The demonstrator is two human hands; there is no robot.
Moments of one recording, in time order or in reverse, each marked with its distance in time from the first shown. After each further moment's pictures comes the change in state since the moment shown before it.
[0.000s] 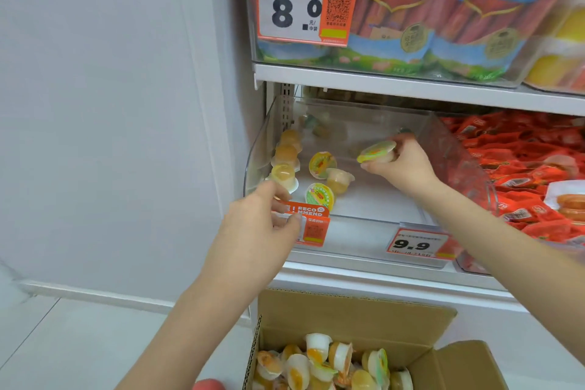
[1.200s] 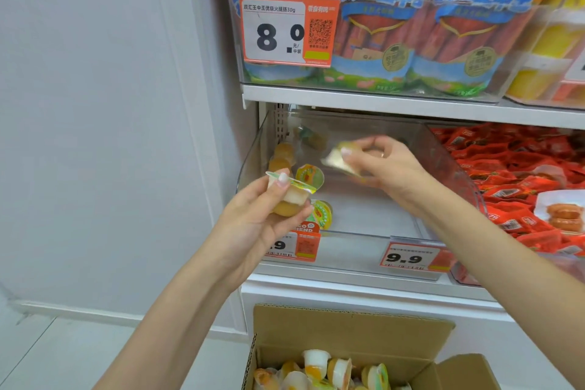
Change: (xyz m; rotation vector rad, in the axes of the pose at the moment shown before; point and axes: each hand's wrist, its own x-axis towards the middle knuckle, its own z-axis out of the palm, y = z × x) left_hand 0.029 0.009 0.003 -1.218 -0.223 -0.237; right_hand -0.022 -0.046 -0.013 0.534 -0.313 0.004
